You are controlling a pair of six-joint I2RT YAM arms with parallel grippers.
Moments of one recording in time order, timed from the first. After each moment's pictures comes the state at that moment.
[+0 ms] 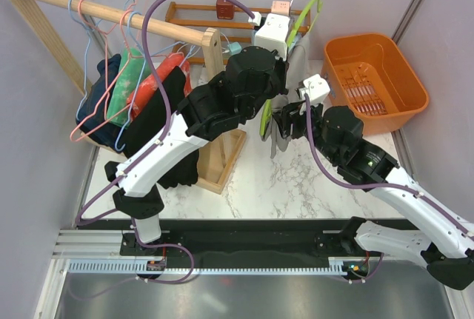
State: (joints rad) left arm -1.11 1.81 2.40 -0.72 -0.63 -0.20; right arm 0.80 0.99 1.15 -0.30 0.29 0.05
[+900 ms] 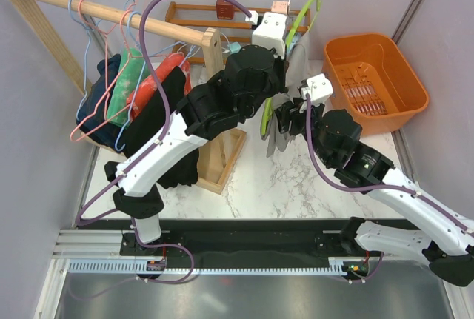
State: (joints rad) left arm -1.10 1.81 2.40 -0.72 -0.62 -0.23; right arm 0.86 1.00 1.13 -0.19 0.45 0.04
